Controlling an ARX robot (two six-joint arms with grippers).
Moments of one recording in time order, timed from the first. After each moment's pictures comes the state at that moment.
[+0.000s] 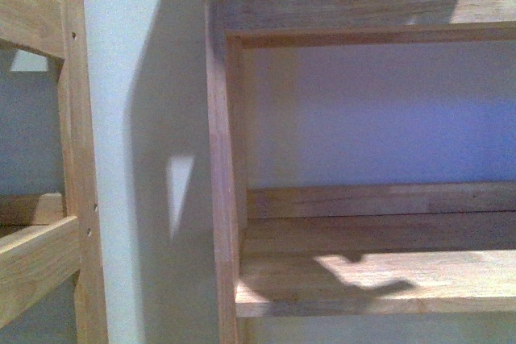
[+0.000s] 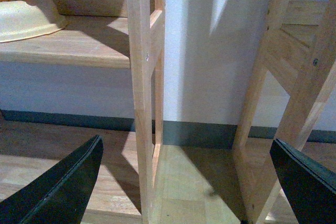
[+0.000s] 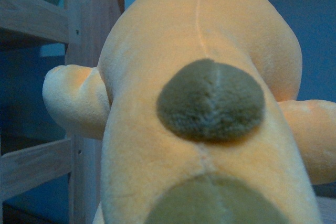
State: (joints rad) left arm 0.00 0.00 0.01 0.00 0.00 0.00; right arm 0.19 1.25 1.50 0.29 0.03 0.01
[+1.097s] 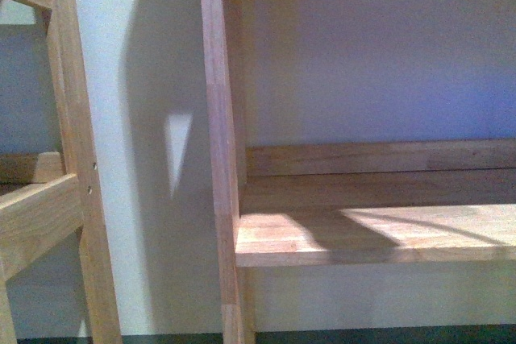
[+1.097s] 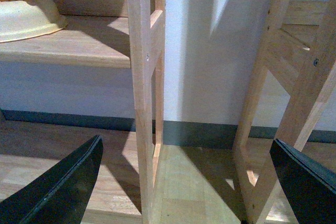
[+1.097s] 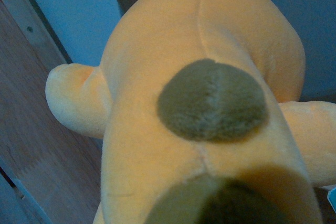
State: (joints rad) left arm 0.00 0.00 0.01 0.00 0.00 0.00; right arm 0.08 1.66 2.05 -0.08 -0.11 0.50
